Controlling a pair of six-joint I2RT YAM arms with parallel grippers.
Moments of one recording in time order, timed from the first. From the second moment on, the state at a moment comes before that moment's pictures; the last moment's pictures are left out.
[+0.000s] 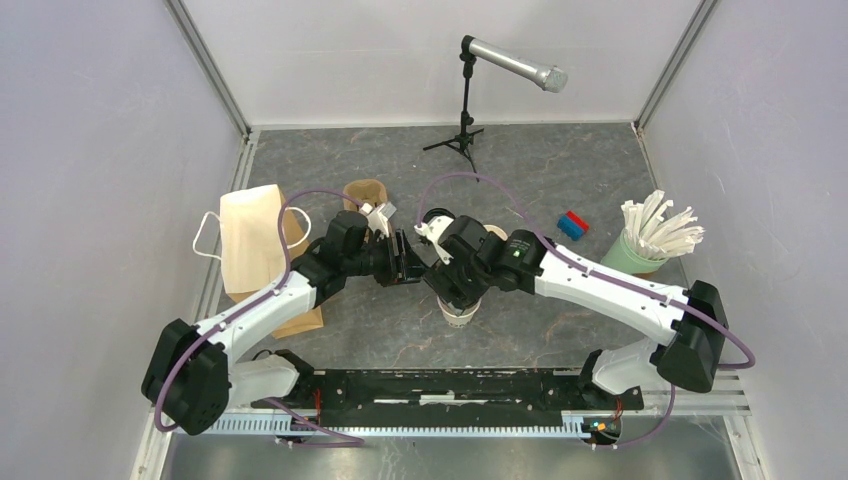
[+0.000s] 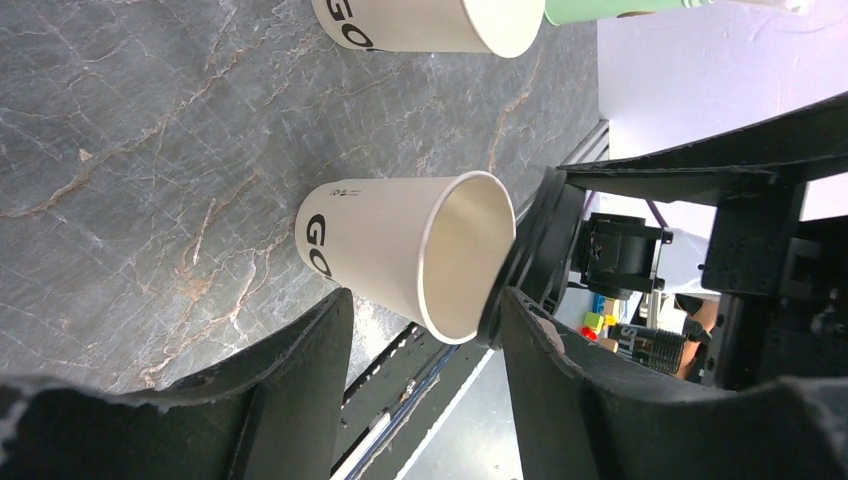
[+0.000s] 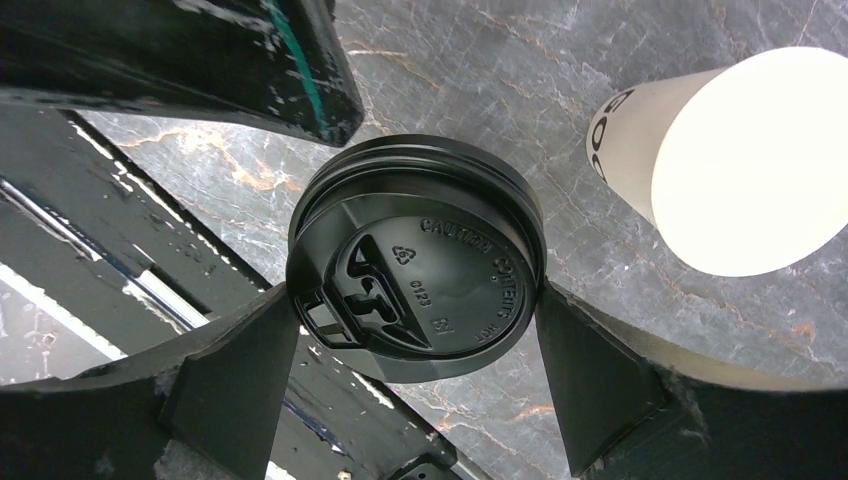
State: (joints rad) left arm -0.57 1.17 0.67 -0.09 0.53 -0.80; right arm 1.02 1.41 1.21 -0.84 0.12 0.15
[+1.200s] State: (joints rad) left arm -0.57 1.19 0.65 -0.07 0.53 -0.80; right arm 1.02 1.47 1.24 -0.89 0.09 0.12
